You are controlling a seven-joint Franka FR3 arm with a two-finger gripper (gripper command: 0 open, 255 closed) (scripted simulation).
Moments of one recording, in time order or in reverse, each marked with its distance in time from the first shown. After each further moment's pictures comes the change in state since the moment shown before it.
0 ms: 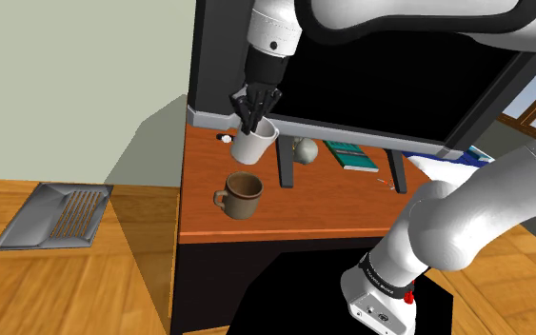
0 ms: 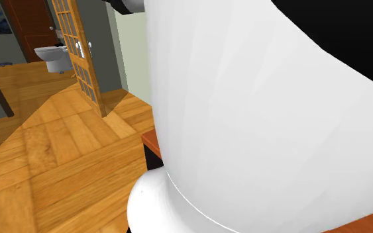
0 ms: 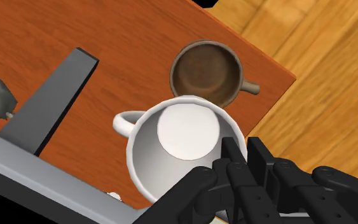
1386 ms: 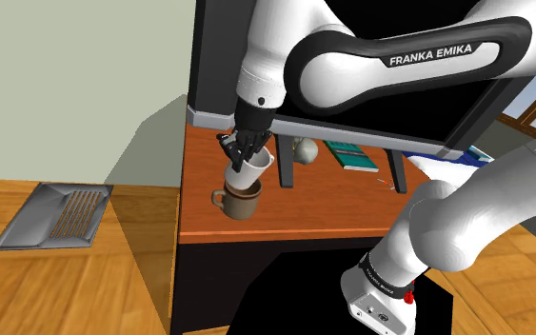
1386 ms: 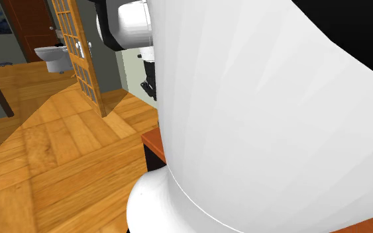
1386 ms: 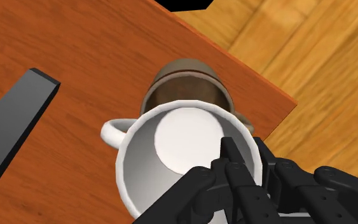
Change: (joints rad) arm 0.032 0.000 0.061 -0.201 0.021 0.214 0.075
